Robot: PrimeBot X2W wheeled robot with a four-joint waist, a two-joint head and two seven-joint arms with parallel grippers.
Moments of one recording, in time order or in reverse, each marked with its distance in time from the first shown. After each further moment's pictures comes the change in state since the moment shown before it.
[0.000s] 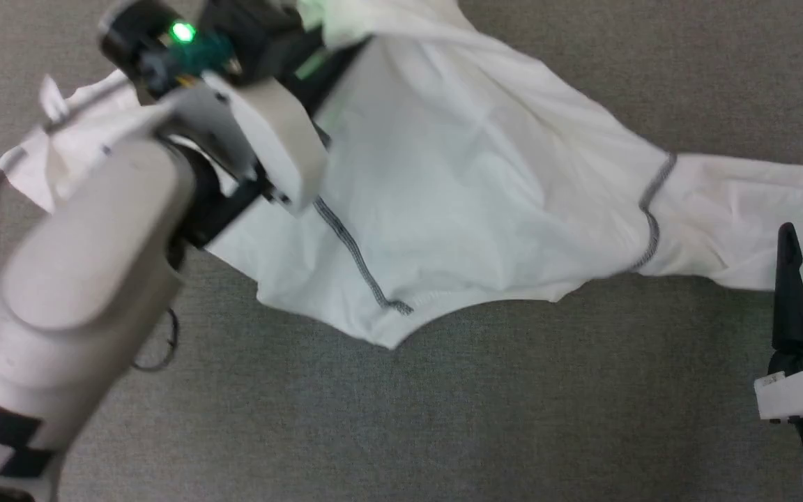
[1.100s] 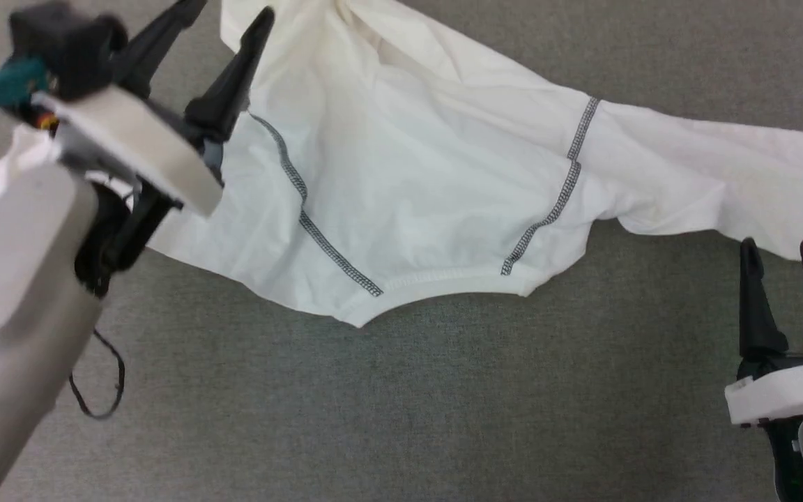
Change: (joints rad) left arm 0.032 0.159 -0.022 0.118 -0.286 0.035 -0.270; right arm -0.019 0.000 0.044 0.113 0.023 0.000 -0.034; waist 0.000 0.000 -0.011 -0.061
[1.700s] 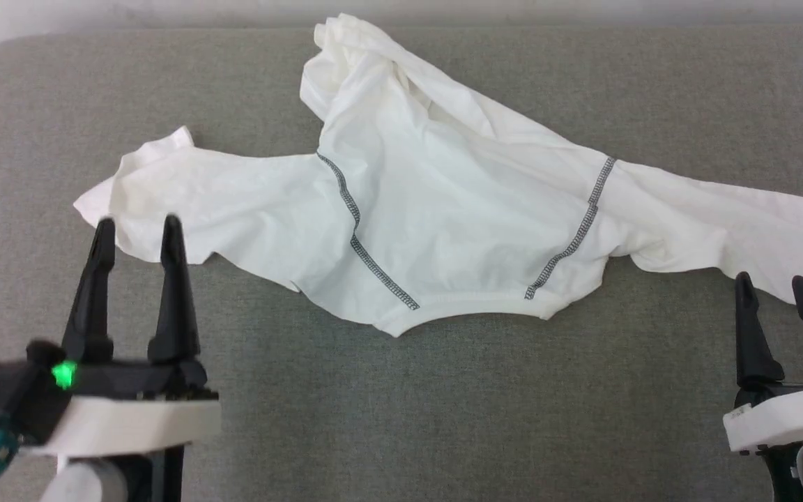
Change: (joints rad) left arm 0.851 -0.241 0.502 -0.545 0.320 0.288 -0.168; right arm 0.068 0.000 -0.001 0.012 0.036 0.000 0.002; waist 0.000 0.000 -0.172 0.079
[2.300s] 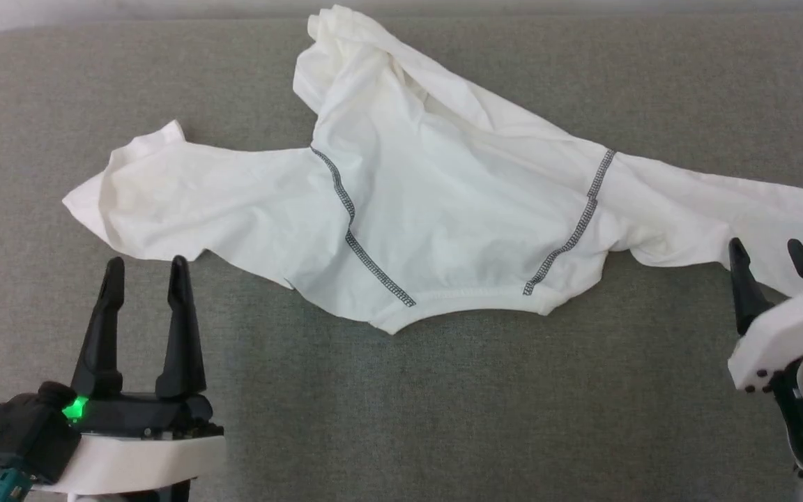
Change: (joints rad) left arm 0.121 -0.243 0.199 0.026 0.173 -0.250 0.000; right arm -0.174 0.001 -0.036 0.008 -0.143 -0.001 0.389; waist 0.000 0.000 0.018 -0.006
